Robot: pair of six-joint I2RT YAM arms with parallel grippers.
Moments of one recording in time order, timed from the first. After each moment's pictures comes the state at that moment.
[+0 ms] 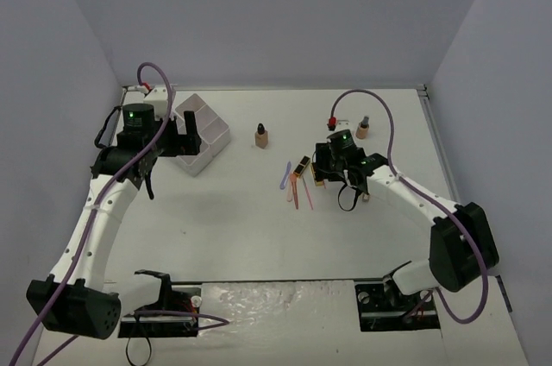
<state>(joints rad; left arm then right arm) -0.15 1.15 1.23 -0.65 0.08 -0.14 0.49 1.42 0.92 -0.35 0.16 0.39</state>
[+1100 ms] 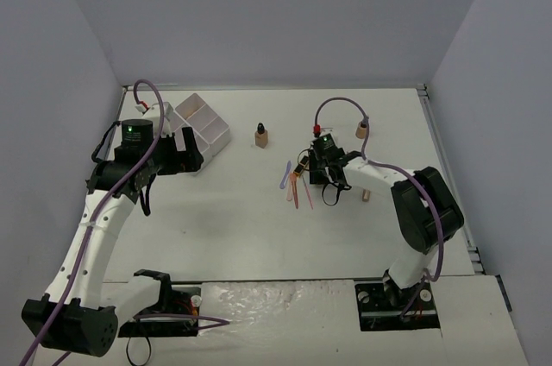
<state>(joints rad) -0.15 1.05 1.15 -0.76 0.14 -0.25 0.51 1.72 0.96 -0.22 0.18 0.38</state>
